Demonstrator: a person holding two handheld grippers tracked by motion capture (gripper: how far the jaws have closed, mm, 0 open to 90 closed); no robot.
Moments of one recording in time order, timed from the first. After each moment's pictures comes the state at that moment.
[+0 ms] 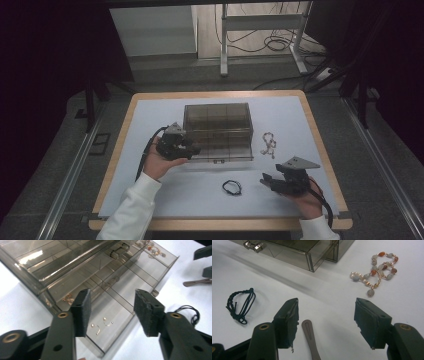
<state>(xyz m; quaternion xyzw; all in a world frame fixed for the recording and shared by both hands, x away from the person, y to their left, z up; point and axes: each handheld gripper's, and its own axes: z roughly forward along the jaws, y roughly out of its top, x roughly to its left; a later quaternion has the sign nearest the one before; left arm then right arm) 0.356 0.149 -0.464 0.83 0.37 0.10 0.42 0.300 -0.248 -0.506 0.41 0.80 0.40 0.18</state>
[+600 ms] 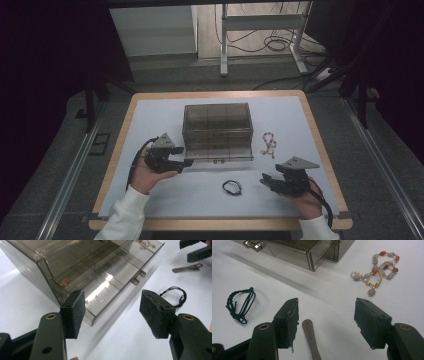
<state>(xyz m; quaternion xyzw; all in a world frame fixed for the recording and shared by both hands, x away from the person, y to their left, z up) 0.319 0.170 -0.472 0.83 0.35 0.11 0.43 0.300 -0.247 -0.507 0.41 0.80 0.40 0.18</state>
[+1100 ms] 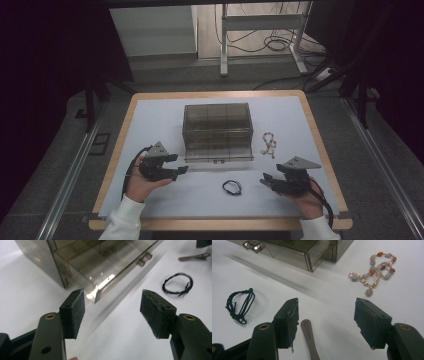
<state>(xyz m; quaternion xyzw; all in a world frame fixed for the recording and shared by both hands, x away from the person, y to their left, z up) 0.304 0.185 -0.494 0.82 0.37 0.11 0.42 0.300 -0.250 -0.505 0.41 0.80 0.40 0.19</state>
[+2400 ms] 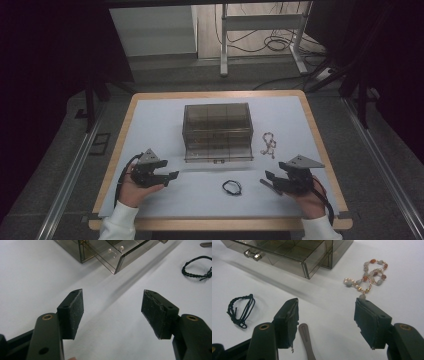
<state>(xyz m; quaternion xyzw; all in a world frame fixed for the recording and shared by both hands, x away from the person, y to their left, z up) 0.295 0.209 -0.515 0.81 0.40 0.12 0.40 0.298 -0.254 -0.496 0.41 0.79 0.41 0.20</state>
